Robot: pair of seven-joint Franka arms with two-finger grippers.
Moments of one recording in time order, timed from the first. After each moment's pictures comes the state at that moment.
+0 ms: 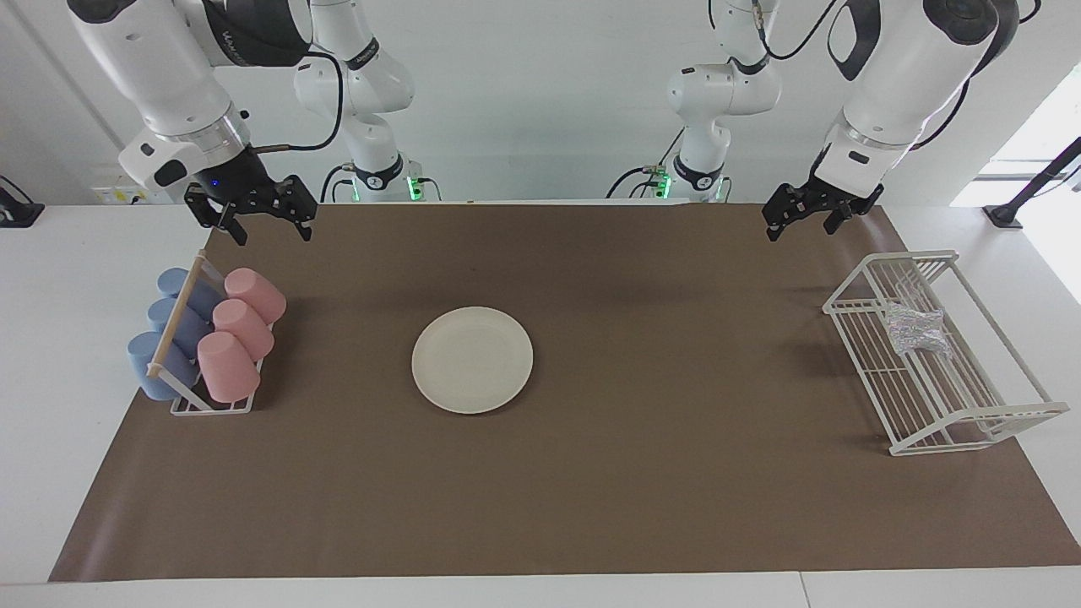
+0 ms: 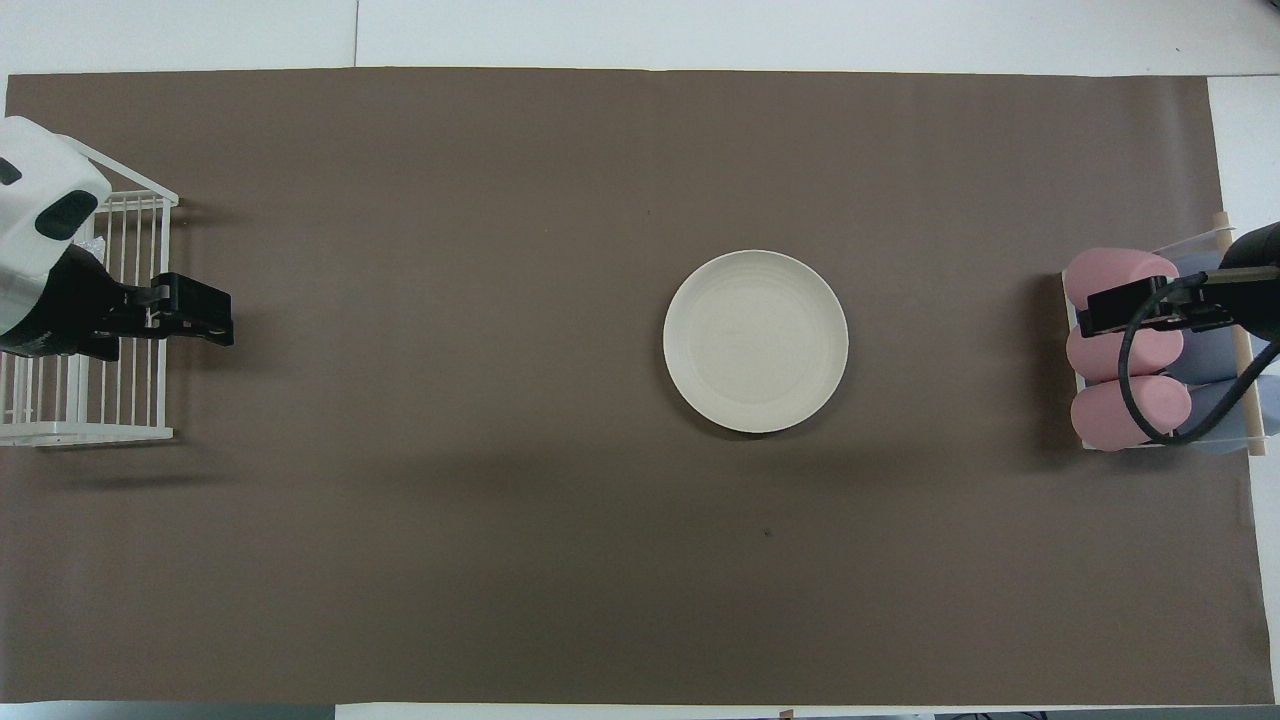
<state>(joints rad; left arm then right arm) -0.05 -0.04 -0.11 -1.66 -0.01 1.56 -0.21 0.02 -0.05 -0.04 -1.70 0.04 1.62 -0.05</state>
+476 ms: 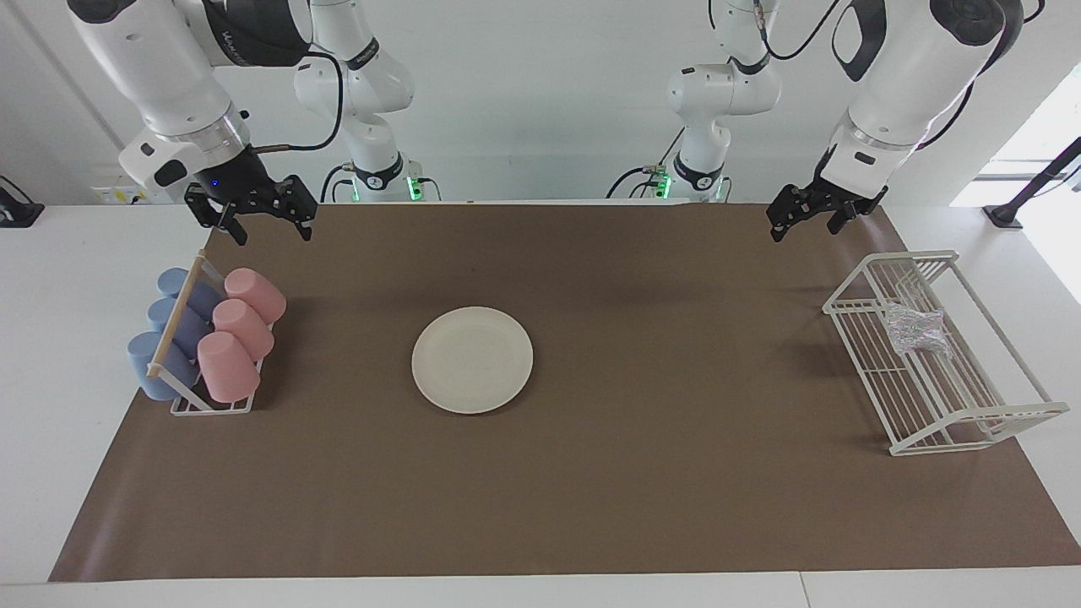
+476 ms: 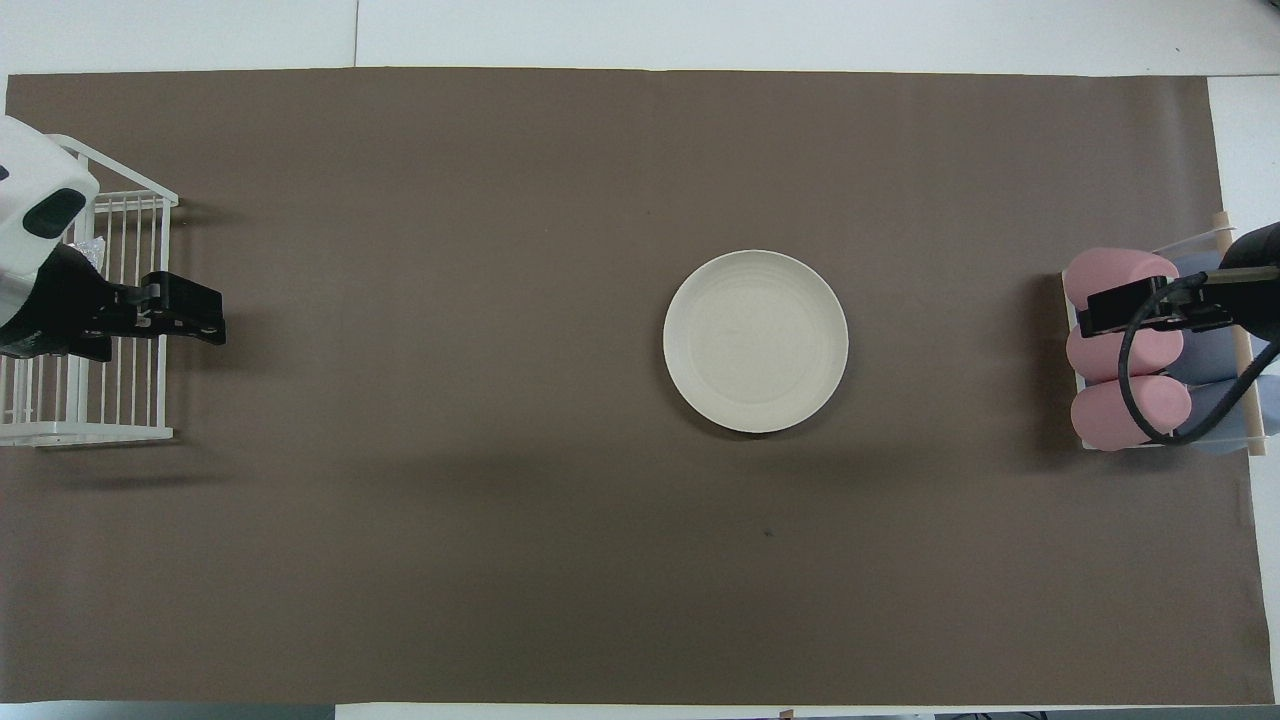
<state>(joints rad) -0.04 -0.04 -0.10 -1.66 -0.01 1.56 -0.21 0.02 -0.05 -0.04 -1.69 0.04 1.62 -0.05</state>
